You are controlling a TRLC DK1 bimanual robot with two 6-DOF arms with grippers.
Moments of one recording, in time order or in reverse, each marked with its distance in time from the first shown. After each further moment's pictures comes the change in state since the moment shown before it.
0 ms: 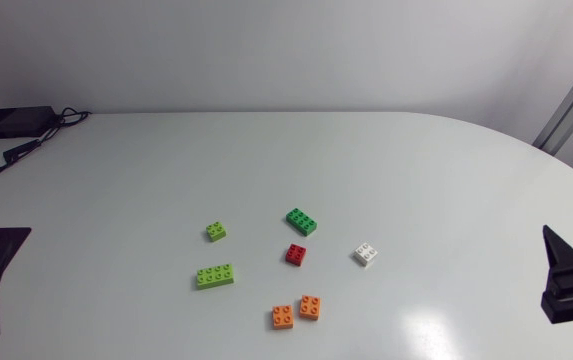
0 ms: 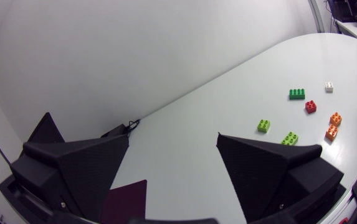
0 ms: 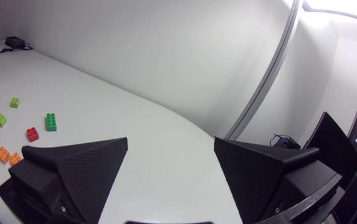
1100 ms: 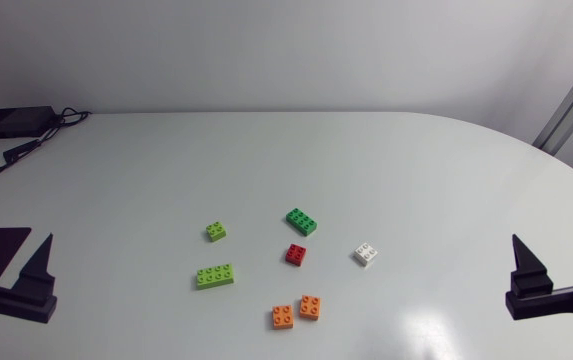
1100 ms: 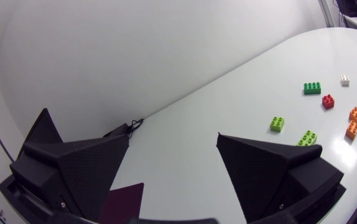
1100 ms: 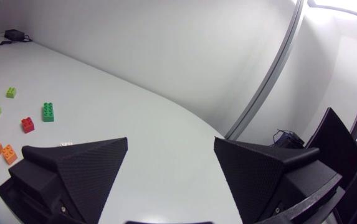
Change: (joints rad) left arm 0.053 -0.017 -0.266 0.299 0.002 0.031; right arm -0.032 -0.006 -0.143 0.109 -0.024 0.000
